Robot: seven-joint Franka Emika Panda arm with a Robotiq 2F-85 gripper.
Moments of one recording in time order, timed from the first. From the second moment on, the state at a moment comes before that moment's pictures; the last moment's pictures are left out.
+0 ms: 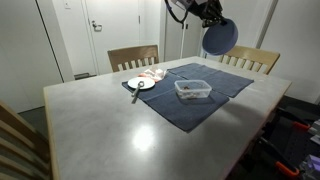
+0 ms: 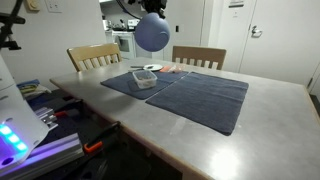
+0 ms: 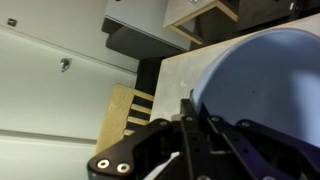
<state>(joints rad) 0.11 0.41 0.13 -1.70 -0.77 1.23 0.42</state>
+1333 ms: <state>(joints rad) -0.15 -0.07 -0.18 -2.44 -0.17 2.26 0.46</state>
